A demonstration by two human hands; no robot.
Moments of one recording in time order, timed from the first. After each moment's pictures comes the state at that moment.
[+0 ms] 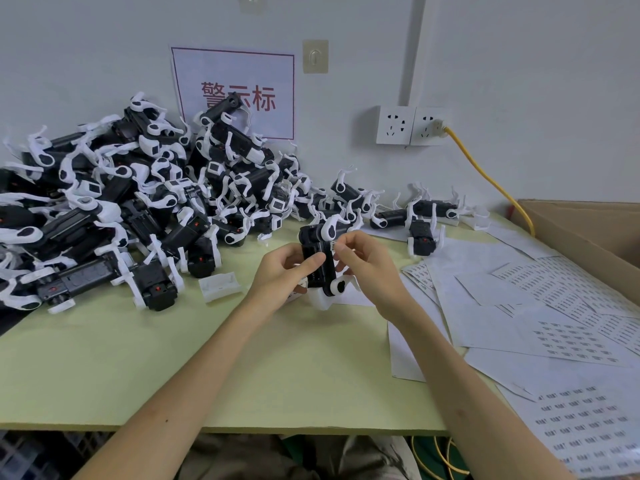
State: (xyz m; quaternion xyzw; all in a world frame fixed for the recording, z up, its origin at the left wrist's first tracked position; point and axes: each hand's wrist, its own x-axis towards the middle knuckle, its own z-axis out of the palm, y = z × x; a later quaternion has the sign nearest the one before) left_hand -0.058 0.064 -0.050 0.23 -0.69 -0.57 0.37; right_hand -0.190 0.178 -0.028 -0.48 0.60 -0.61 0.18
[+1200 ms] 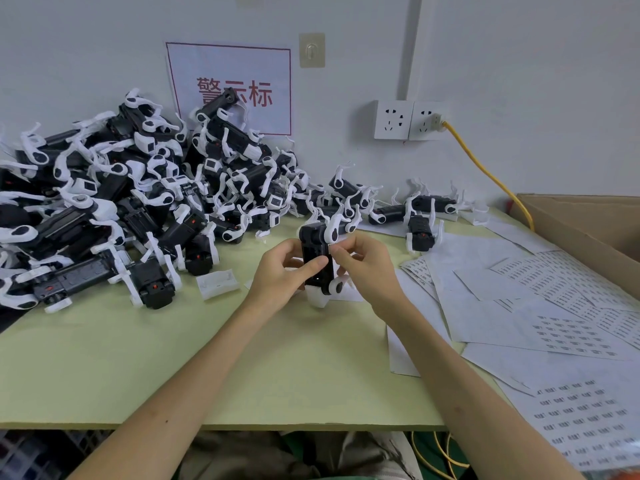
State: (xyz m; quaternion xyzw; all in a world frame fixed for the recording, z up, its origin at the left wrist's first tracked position) left_hand -0.058 0.071 -0.051 0.23 -0.72 -0.53 0.39; right_hand -0.188 0.173 -0.035 -0.43 0.64 -0.62 0.15
